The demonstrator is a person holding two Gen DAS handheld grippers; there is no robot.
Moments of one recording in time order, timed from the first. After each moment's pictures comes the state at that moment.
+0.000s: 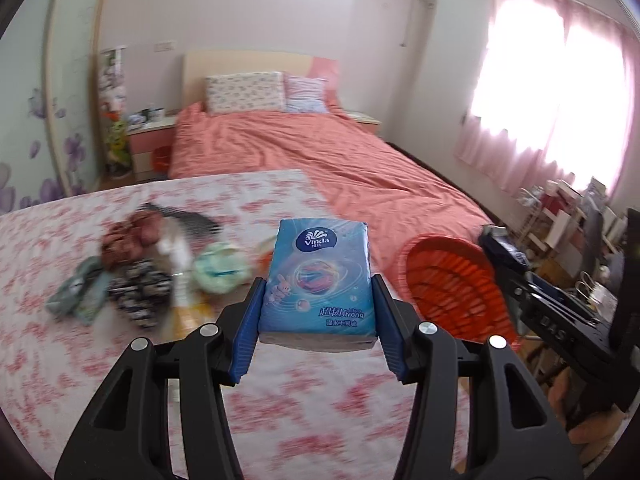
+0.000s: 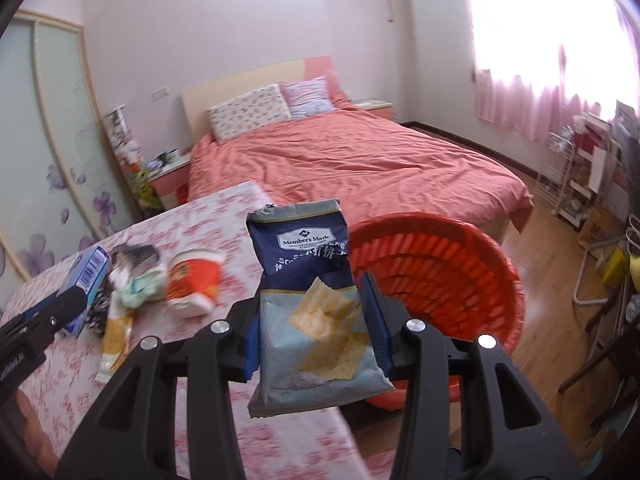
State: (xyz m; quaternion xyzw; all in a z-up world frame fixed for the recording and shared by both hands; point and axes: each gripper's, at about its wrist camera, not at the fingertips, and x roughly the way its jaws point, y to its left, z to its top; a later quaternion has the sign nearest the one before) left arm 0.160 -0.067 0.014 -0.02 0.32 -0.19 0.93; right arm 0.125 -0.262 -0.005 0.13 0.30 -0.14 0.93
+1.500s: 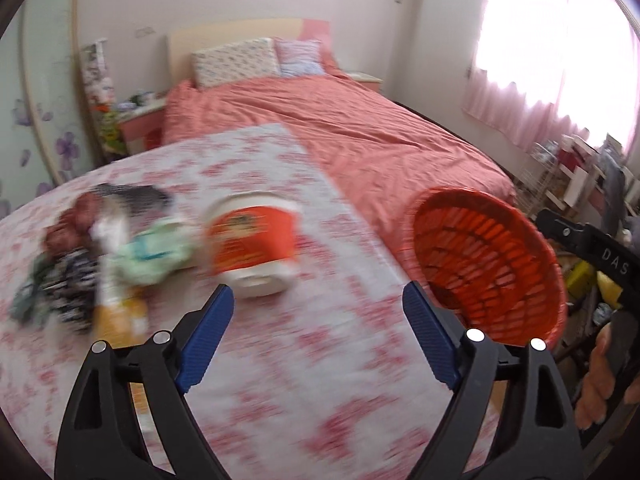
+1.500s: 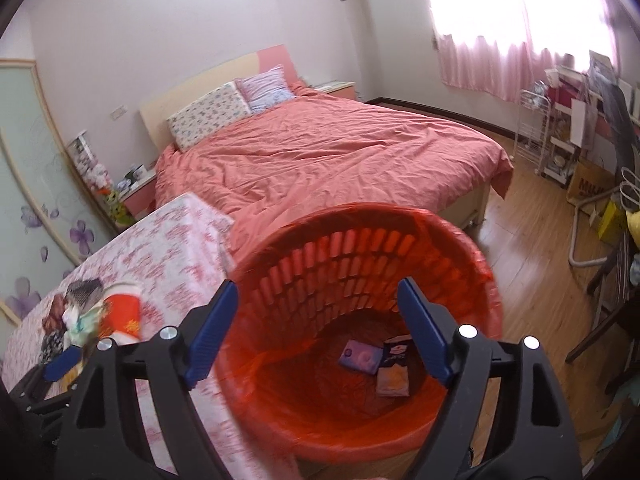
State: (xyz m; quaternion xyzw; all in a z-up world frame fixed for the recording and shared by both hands) left arm 0.178 -0.107 -0.023 0.04 0.37 -0.16 0.92; right arm 0.158 -0.329 -0.041 0.18 0.32 -0.16 0.92
